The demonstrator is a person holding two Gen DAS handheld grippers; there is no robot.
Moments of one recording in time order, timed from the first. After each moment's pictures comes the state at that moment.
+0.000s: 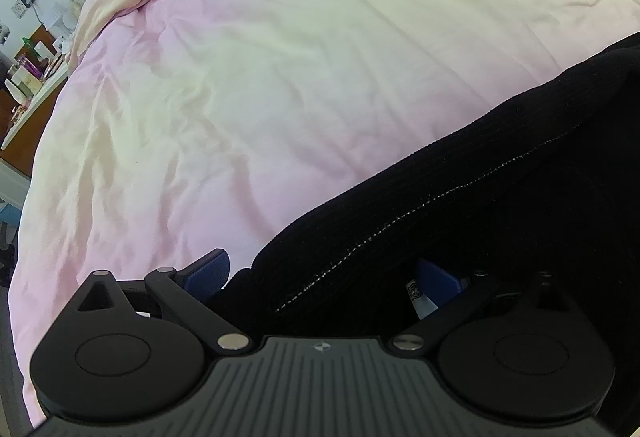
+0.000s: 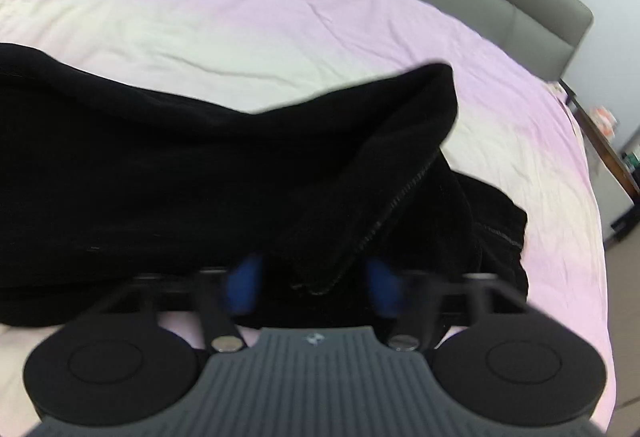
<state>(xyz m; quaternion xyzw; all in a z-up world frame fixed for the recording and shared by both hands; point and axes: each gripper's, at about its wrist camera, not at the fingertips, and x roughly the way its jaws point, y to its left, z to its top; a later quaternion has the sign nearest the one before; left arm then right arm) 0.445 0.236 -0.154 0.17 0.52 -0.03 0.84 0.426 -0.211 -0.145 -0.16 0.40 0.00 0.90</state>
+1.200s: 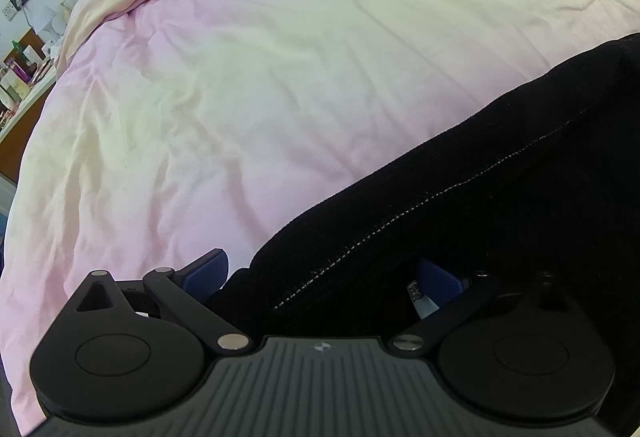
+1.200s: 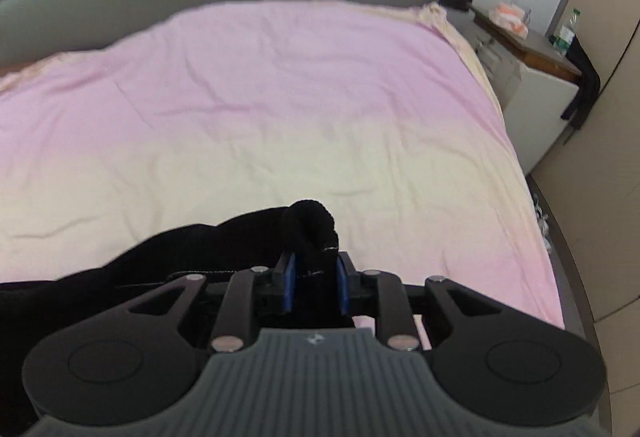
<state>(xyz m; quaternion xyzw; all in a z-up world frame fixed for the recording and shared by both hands) 0.446 0.241 -0.159 0.16 0.51 -0.05 0.84 0.561 -0.425 -0.036 0.01 0.44 -0.12 0.89</state>
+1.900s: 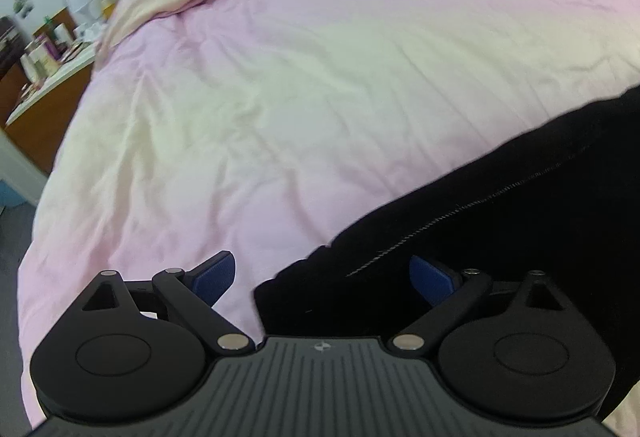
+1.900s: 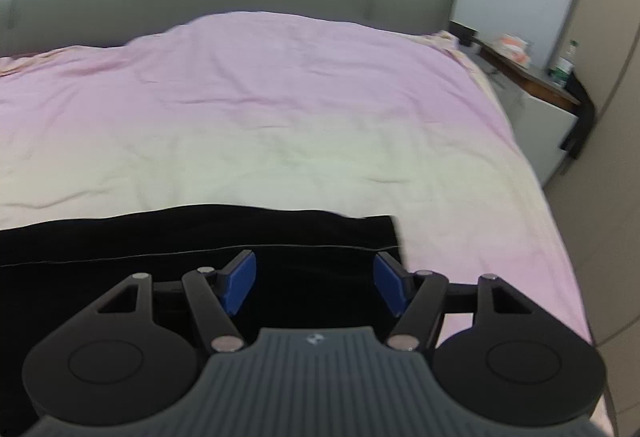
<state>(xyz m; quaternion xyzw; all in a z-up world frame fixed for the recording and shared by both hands) 0.421 0.282 -0.107 0.10 0.48 -0.01 0.87 0.508 -0.355 -0.091 -0.03 0.36 -0.09 0.93</state>
